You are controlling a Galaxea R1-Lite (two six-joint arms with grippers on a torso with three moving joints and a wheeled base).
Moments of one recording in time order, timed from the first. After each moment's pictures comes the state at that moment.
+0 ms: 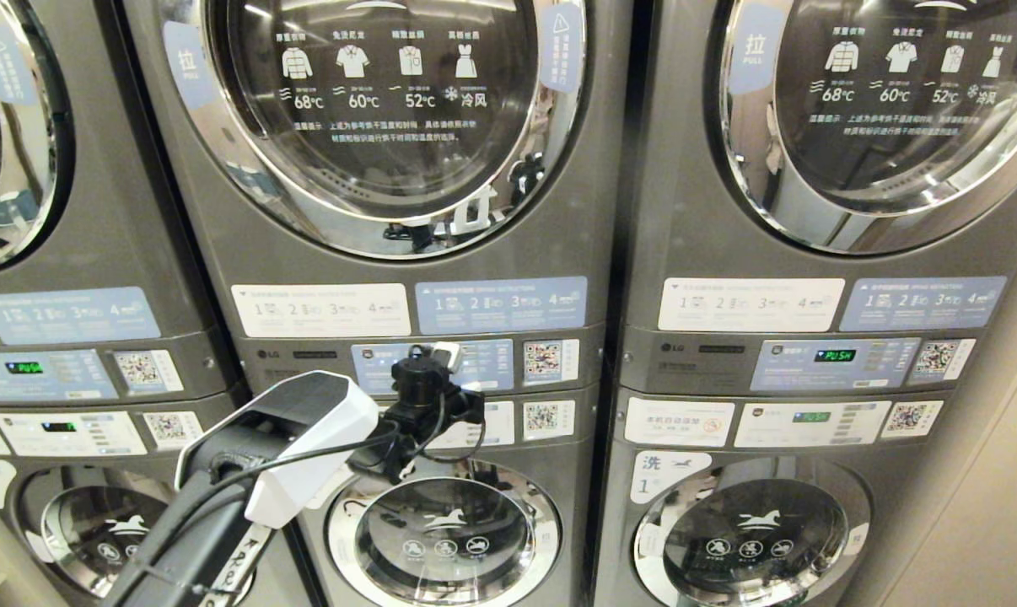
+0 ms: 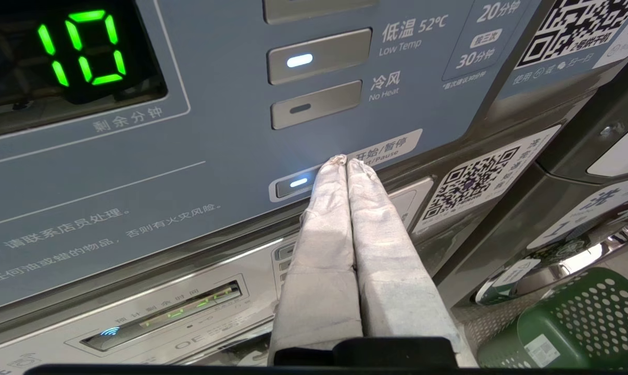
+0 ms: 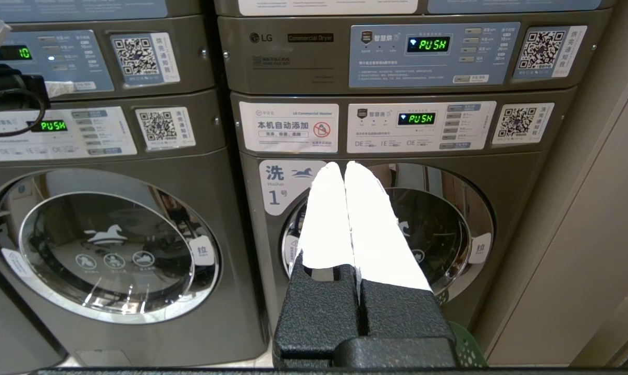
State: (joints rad) left arm -0.36 2.77 -1.64 -0.86 -0.09 -0.06; right arm -0.01 0.00 0.00 0.00 -0.01 0.03
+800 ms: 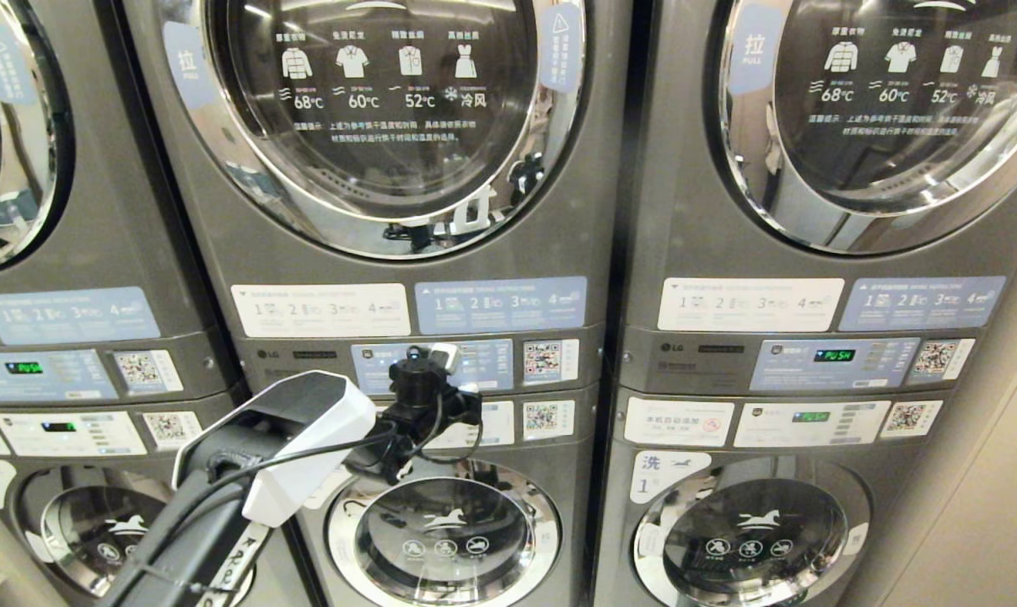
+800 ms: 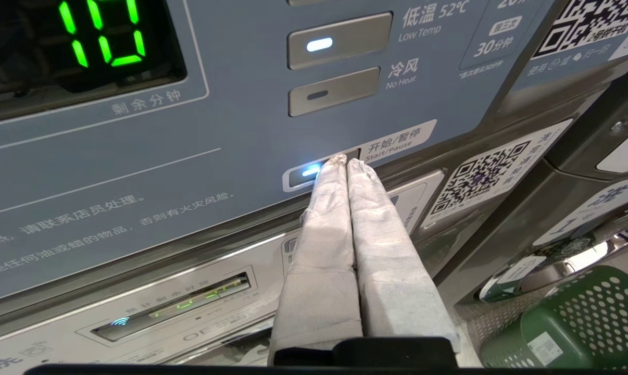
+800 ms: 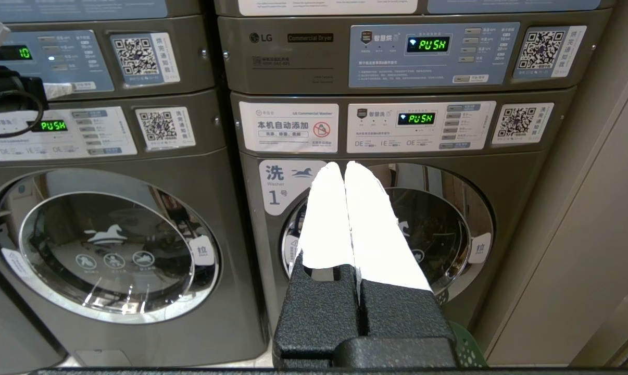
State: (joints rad) left arm -0.35 2.76 -1.63 -0.86 -0.08 -0.05; right arm -0.01 0.00 0.00 0.00 -0.01 0.03
